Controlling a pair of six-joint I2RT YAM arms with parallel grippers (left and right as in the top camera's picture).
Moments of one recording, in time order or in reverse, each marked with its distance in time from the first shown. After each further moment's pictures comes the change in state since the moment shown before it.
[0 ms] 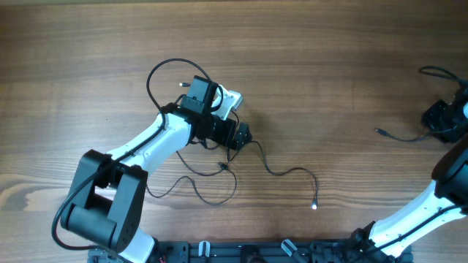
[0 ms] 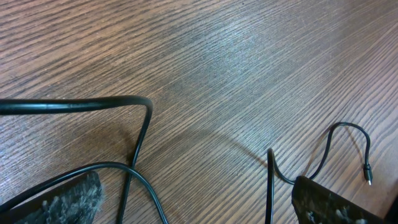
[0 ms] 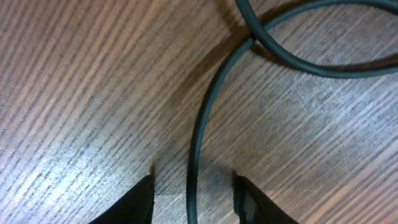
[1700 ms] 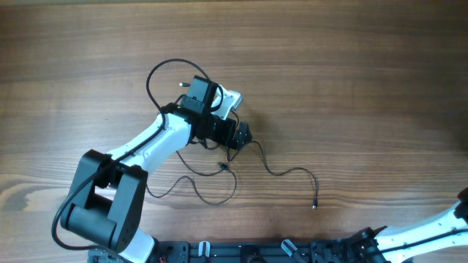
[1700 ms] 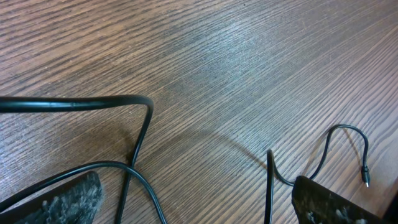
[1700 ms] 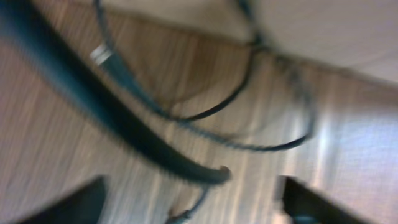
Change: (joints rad) left arm 0.000 0.000 0.000 0.000 0.000 -0.019; right arm -0.381 -0.056 0.129 0.146 0.045 -0.004
